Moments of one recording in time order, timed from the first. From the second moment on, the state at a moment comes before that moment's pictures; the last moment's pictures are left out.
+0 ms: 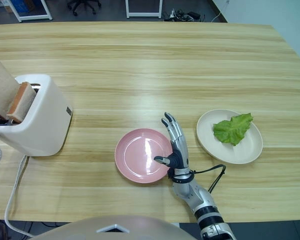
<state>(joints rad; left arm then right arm) -0.04 0.66 0.38 0.23 0.37 -0.37 0.54 0.08 -0.26 0.25 0.36 -0.79 -0.84 -0.82</state>
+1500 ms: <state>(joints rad) -0.01 0.38 -0.32 0.22 0.80 -0.67 0.22 0.04 -0.70 -0.18 0.57 -0.79 -0.56 -0.89</state>
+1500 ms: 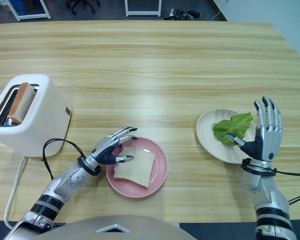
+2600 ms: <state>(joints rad) 0.24 0.44 -0.09 -0.16 0.84 -0.53 0.41 -0.12 -0.91 0.18 0.74 -0.80 -0.36 -0.54</state>
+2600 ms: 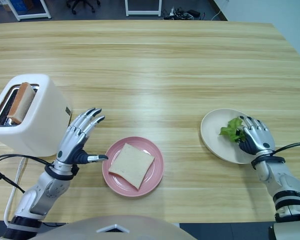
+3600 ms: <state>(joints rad) 0.18 0.38 -0.04 -0.08 0.80 -0.57 0.57 -0.03 -0.51 0.44 -0.01 -1.07 -0.52 -0.56</state>
